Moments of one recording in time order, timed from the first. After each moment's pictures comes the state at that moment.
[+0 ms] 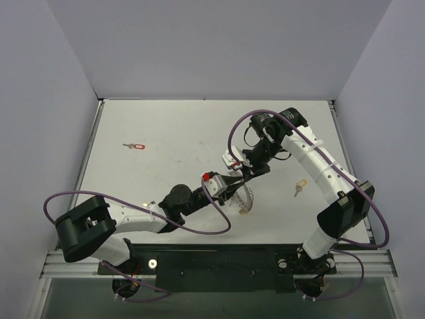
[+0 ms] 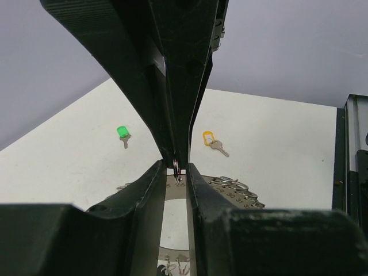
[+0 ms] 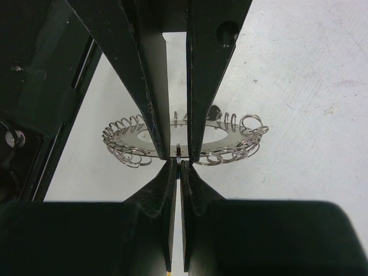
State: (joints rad) left arm -1.07 1.42 0.53 1.10 0.05 0.07; right arm 0.55 1.63 1.69 -1.53 -0.64 -1.48
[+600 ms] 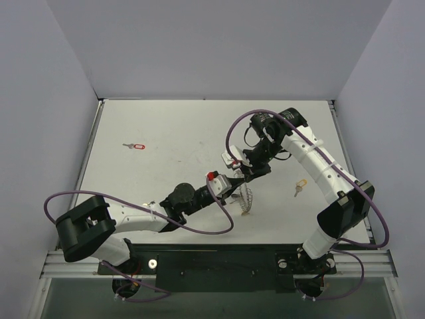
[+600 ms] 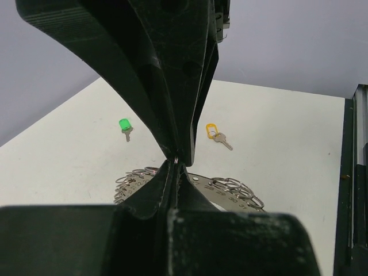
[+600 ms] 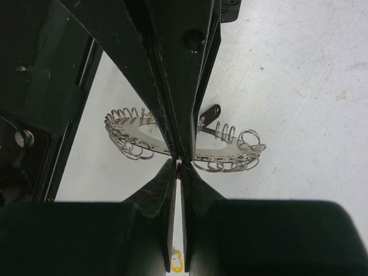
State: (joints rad) left arm -1.08 1.43 0.57 1.02 0.03 0.10; right arm 0.55 1.63 1.68 -1.53 -0.61 -1.44
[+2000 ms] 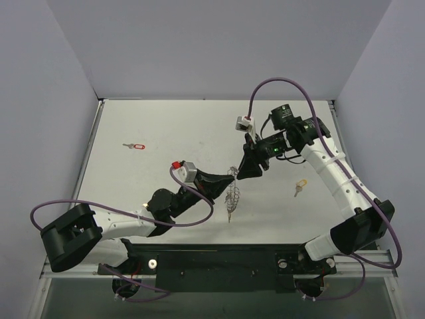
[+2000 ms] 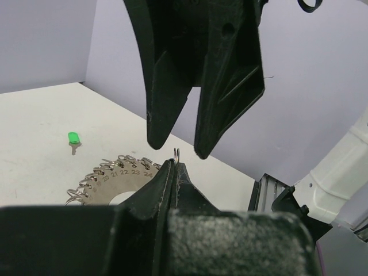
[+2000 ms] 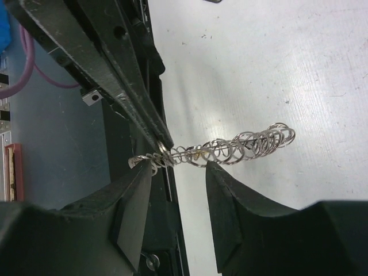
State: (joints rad) left arm -1.02 1.30 0.42 1.25 0.02 -0.41; right arm 0.42 1.47 1.51 -1.15 -0.93 -0.52
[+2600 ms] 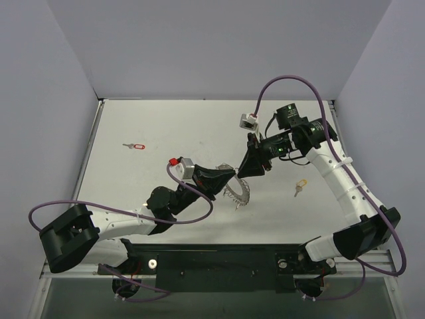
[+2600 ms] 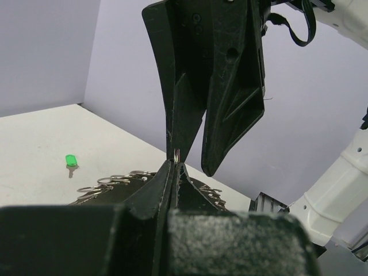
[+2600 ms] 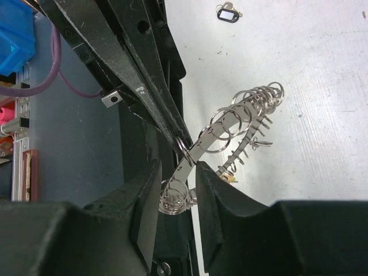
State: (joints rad) left arm -1.02 1.29 0.47 1.25 0.00 -0.41; right arm 0.42 1.41 1.52 -1.14 -1.00 -0.47
